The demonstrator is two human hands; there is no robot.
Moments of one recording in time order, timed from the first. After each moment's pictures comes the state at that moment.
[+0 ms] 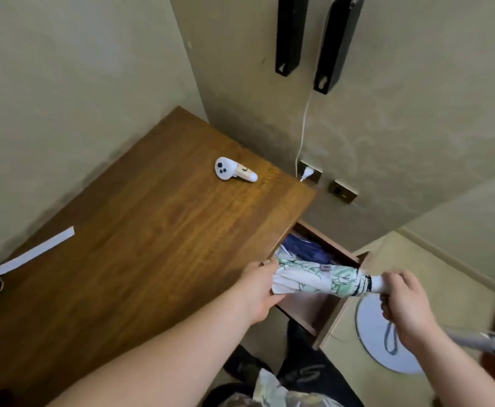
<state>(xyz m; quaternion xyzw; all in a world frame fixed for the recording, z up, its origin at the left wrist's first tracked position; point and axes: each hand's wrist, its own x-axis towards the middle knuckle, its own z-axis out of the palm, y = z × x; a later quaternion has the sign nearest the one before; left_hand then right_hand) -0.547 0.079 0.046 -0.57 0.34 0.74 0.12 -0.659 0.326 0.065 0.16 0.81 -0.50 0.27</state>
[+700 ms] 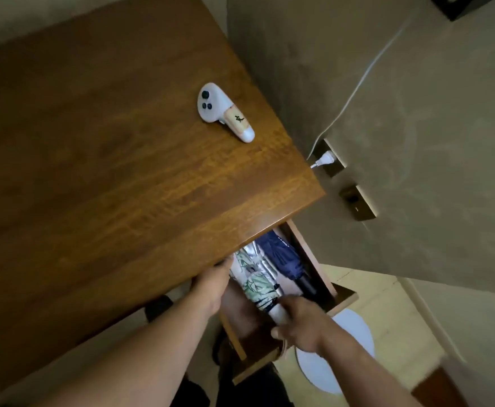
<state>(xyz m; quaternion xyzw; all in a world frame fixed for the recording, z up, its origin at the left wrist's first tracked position) -0.595 0.109 -0.169 -0.70 0.34 0.63 0.03 -0.740 0.266 -0.088 -0.24 0.75 0.00 0.61</state>
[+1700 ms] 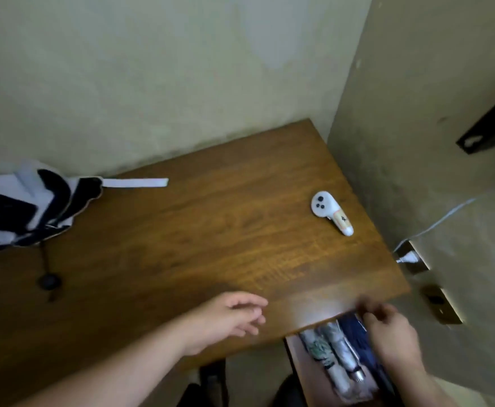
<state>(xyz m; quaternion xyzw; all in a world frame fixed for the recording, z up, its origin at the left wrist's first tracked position) -0.447 -0.011 0.095 -0.49 0.54 0.67 0.12 -0.736 0.156 0.011 -0.20 0.90 -0.19 0.35</state>
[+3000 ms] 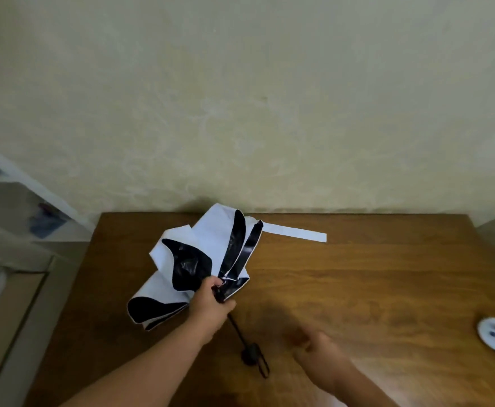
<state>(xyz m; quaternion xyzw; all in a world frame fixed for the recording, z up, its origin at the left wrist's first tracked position) -0.130 -0.232 0.043 -0.75 0.40 0.50 -0.17 -0.388 -0.145 0.050 -0.51 0.69 0.02 0.51</state>
